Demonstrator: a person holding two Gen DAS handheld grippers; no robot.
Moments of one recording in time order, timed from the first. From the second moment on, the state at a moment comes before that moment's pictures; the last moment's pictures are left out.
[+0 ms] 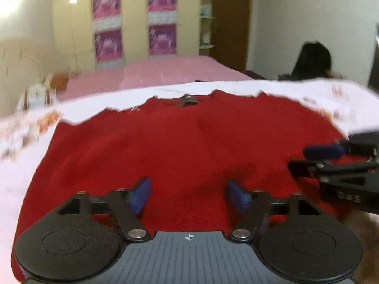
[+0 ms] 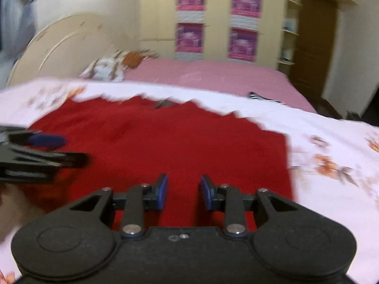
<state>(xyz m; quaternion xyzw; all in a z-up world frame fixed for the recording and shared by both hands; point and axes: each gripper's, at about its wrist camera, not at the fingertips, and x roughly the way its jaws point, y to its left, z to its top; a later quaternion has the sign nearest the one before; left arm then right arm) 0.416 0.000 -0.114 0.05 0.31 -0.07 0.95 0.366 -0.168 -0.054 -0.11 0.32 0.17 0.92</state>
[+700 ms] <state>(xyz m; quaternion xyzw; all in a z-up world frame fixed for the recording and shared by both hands) 0.339 0.053 -0.113 -0.01 0.32 -0.02 0.95 0.293 -0.153 -0.060 -0.14 0.33 0.19 0.91</state>
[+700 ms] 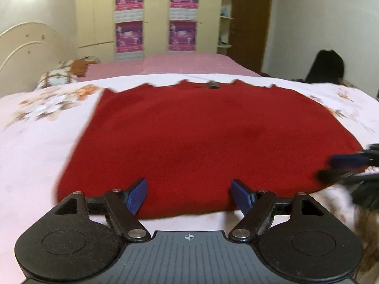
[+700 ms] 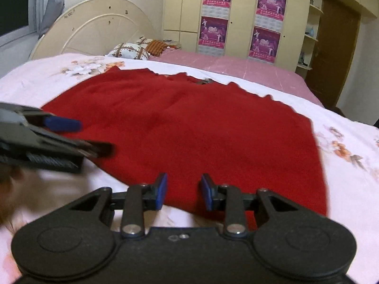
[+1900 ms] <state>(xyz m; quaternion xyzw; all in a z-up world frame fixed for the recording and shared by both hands) 0.336 0.096 -0.107 -0.07 0.35 0.00 0.94 0.306 -0.238 -0.046 -0.09 0.39 0.07 0.91</state>
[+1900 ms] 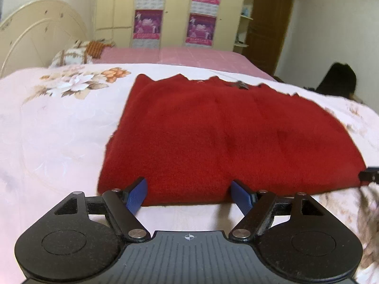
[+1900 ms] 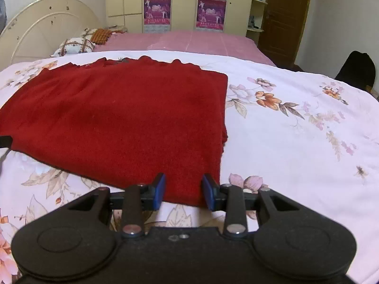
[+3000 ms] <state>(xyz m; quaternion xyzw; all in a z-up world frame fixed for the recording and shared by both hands) 0.340 0.182 -0.153 -0.50 0.26 0.02 0.83 0.296 -0.206 0.001 -0.01 0.29 0.12 0.95</state>
